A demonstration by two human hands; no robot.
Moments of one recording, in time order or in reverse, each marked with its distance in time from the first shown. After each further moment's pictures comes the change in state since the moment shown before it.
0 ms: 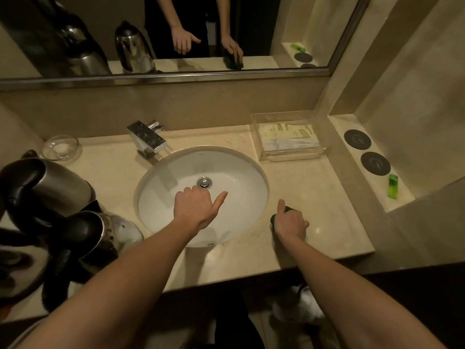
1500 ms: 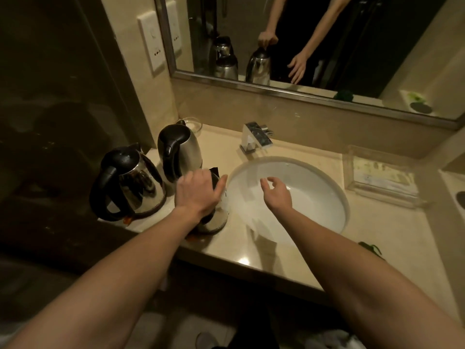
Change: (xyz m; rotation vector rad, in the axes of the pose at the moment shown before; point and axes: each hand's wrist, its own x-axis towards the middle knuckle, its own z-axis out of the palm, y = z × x) left_hand -0.138 -0.173 -0.018 -0.217 0.351 -0.445; right_hand -0.153 -0.170 0.081 0.159 -0.357 -0.686
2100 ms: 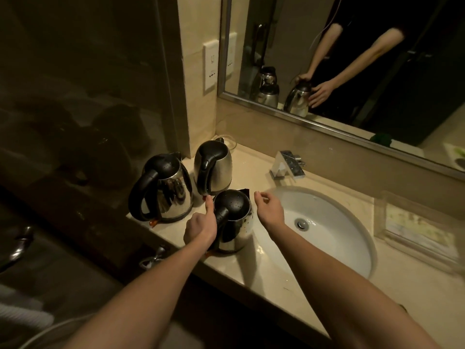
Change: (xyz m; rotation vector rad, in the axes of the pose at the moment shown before) left_hand -0.026 -0.043 0.042 -0.770 -0.159 -0.930; right_hand -0.008 -0.067 0.062 0.101 -0.135 -0.112
